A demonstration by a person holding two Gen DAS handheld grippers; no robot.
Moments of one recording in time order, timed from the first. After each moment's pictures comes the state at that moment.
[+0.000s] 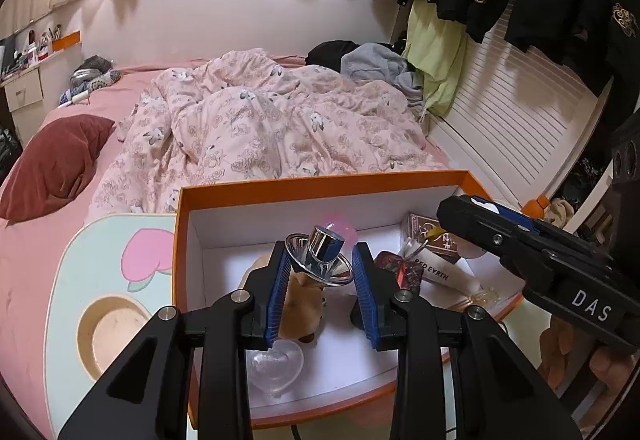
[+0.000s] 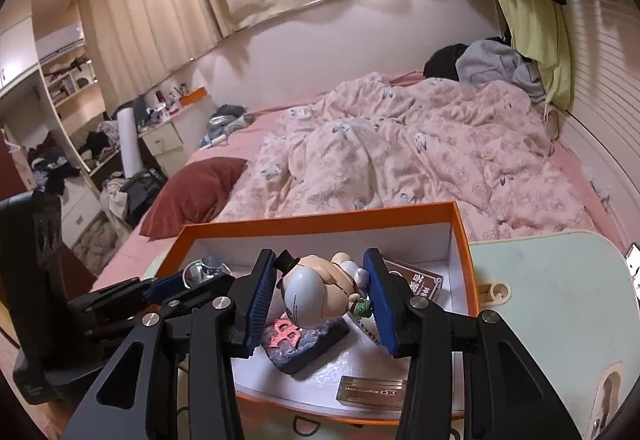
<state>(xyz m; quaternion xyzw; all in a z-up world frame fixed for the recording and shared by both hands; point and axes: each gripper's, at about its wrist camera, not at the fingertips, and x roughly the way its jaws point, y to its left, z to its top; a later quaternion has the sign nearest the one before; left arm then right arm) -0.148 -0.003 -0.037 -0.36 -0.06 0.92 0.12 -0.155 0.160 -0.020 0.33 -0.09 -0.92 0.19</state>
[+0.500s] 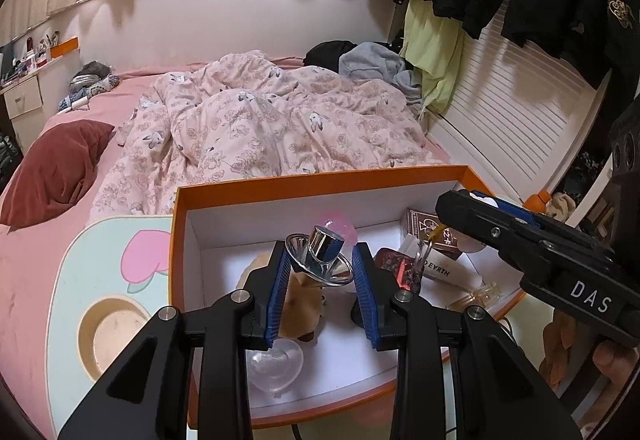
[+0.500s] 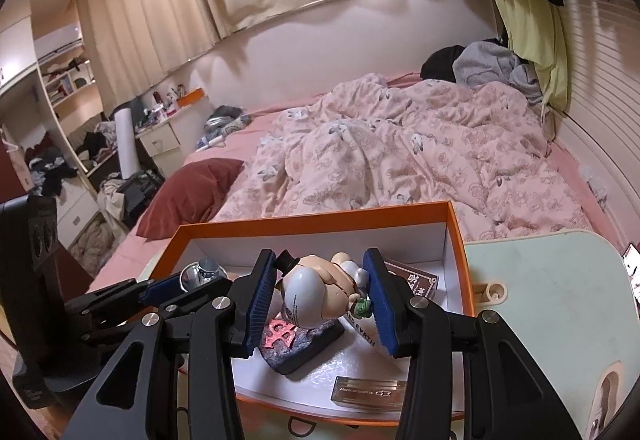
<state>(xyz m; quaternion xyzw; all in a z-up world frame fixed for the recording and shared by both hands) -0.146 0.001 -0.039 -0.36 -0.05 0.92 0.13 -0.154 0.162 -0.022 0.32 -0.08 -0.93 0.18</state>
